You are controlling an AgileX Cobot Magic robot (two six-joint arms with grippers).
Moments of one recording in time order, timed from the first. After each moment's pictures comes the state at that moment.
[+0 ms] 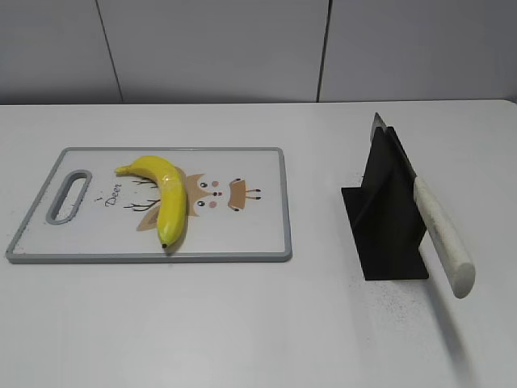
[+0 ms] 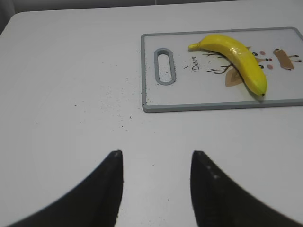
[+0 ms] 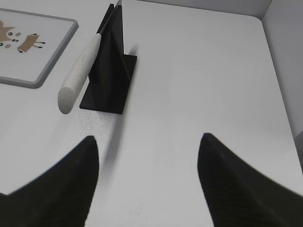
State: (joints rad) left arm 0.02 -0.01 -0.47 -0.09 1.09 0.21; right arm 0.14 -0.01 -0.51 0.02 1.04 -0.06
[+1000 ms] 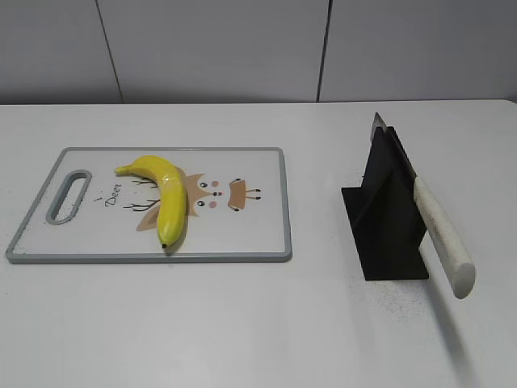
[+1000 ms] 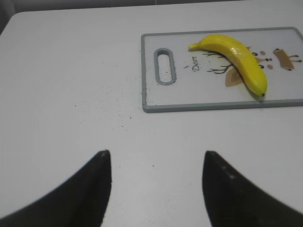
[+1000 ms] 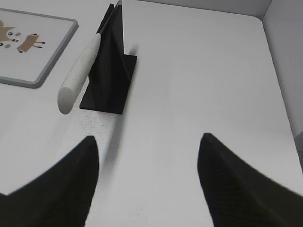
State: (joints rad) left arm 0.02 -0.01 -0.47 -0.09 1.09 0.21; right arm 0.14 -0.01 -0.51 0.02 1.04 -0.06
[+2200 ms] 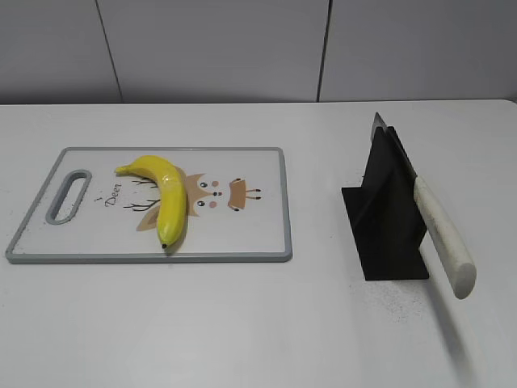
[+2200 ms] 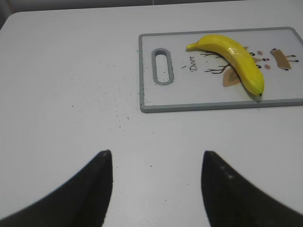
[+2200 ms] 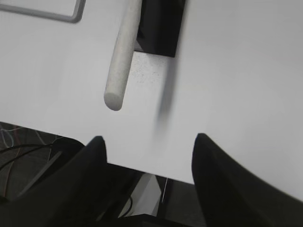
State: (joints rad) left arm 0.02 -0.01 -0.47 -0.10 1.09 0.21; right arm 0.13 0.90 -0.92 0.19 1.20 -0.05
